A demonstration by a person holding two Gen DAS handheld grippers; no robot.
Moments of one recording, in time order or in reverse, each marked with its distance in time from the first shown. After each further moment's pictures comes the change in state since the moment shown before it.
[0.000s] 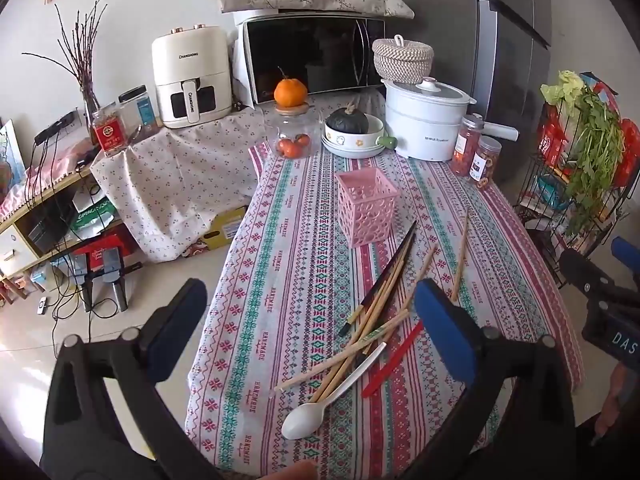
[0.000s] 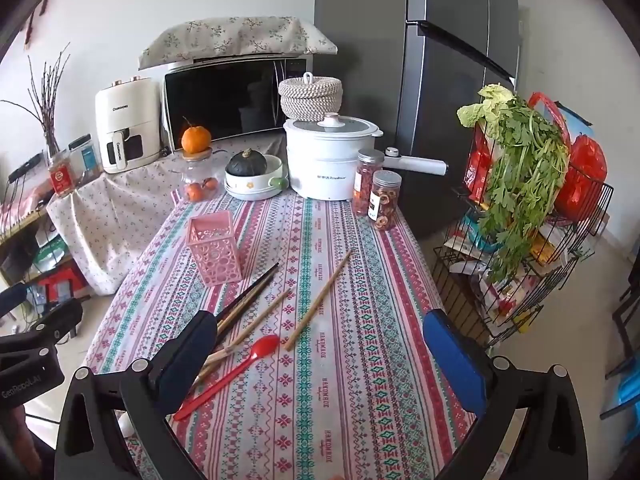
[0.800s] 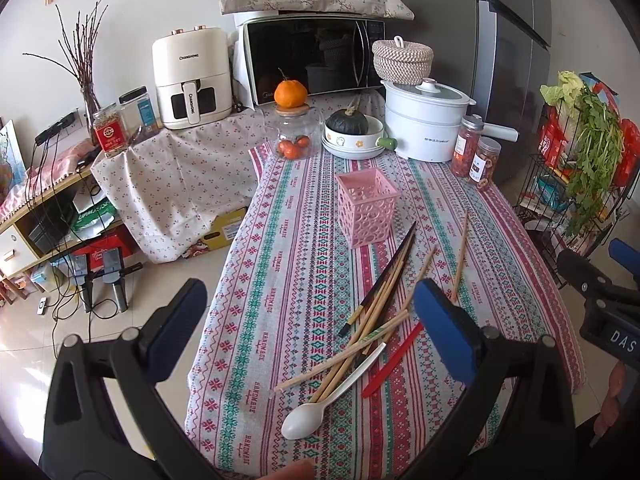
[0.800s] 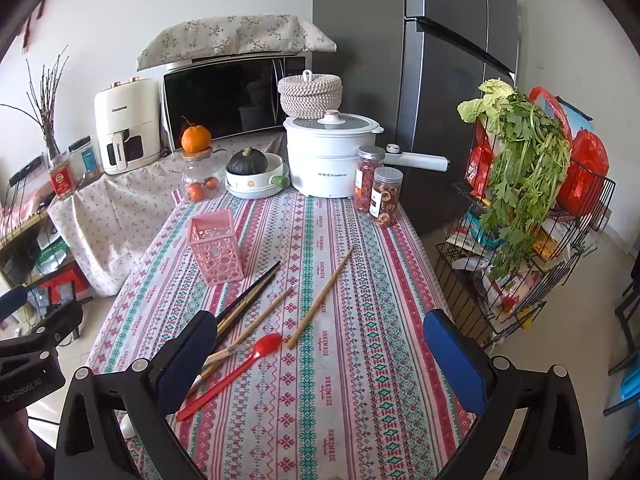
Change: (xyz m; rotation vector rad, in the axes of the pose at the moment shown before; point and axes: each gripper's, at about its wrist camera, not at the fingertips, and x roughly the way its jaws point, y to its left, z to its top) left arm 0.000 -0.002 -0.001 0.000 -0.006 0.004; right arm 0.002 0.002 -0.003 0.009 0.006 0.006
